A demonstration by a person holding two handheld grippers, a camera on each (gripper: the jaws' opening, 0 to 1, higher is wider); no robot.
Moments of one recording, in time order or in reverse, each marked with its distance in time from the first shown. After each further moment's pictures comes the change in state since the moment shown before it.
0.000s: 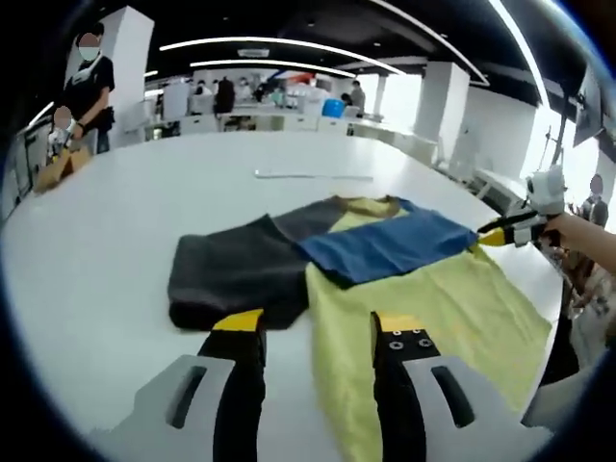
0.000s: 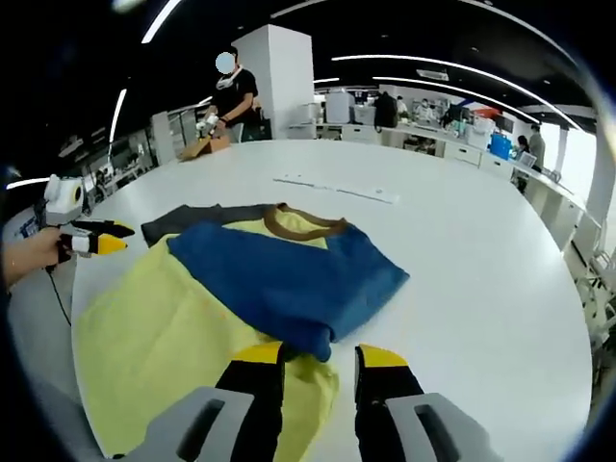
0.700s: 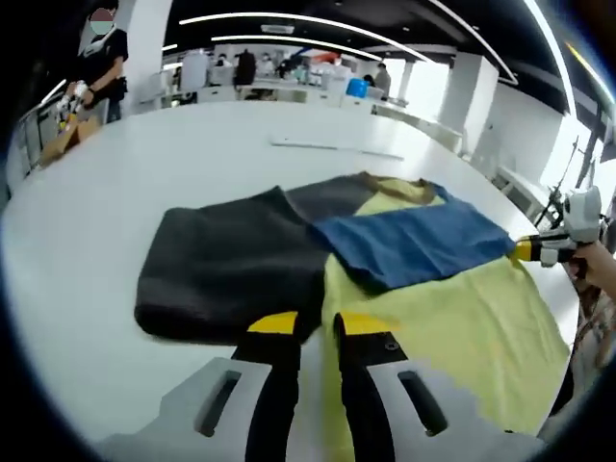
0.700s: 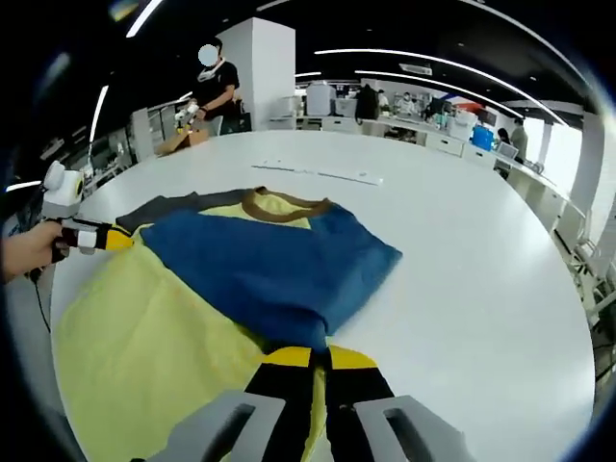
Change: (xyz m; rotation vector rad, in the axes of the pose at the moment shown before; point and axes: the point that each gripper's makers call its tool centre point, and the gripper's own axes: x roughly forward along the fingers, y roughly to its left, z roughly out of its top) left arm 0.046 0.012 -0.016 -0.084 0.093 0.077; right arm 0.017 -0.009 -0.016 0.089 0.025 -0.096
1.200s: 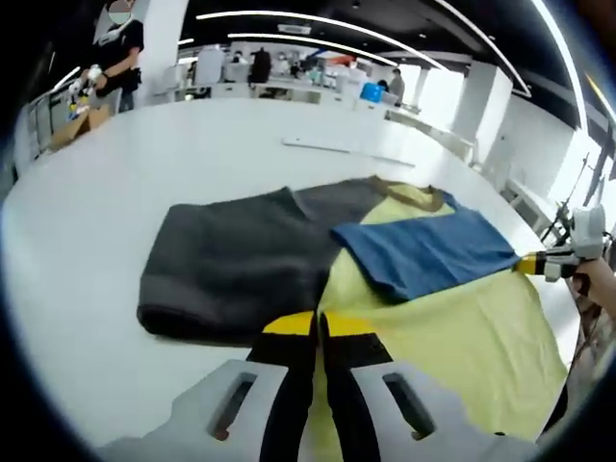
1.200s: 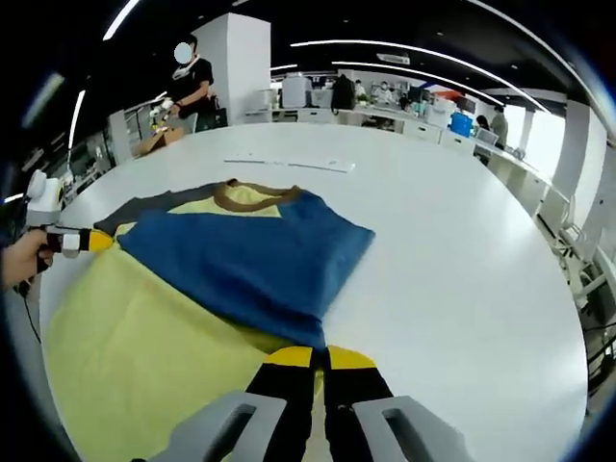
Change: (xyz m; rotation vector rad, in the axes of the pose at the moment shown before) left arm 0.002 0.002 0.002 -0.048 -0.002 0.033; right arm -0.003 -0.020 -0.006 0.013 0.031 -0.074
